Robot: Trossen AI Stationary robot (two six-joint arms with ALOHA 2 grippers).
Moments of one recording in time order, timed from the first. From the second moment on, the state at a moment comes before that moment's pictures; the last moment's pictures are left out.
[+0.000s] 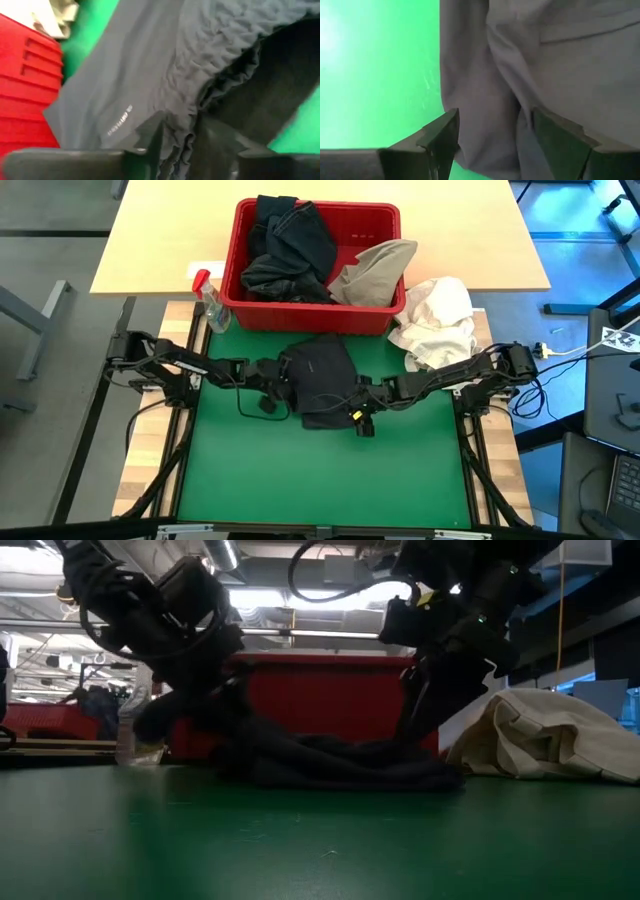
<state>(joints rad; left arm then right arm) 0.10 1.47 0.51 0.28 -0.11 0.71 -0.08 1.62 0.91 -0.28 0.03 0.08</state>
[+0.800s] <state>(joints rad) 0.09 1.47 0.51 0.54 -0.10 0.53 0.07 1.66 0.91 -0.22 0.34 0.35</state>
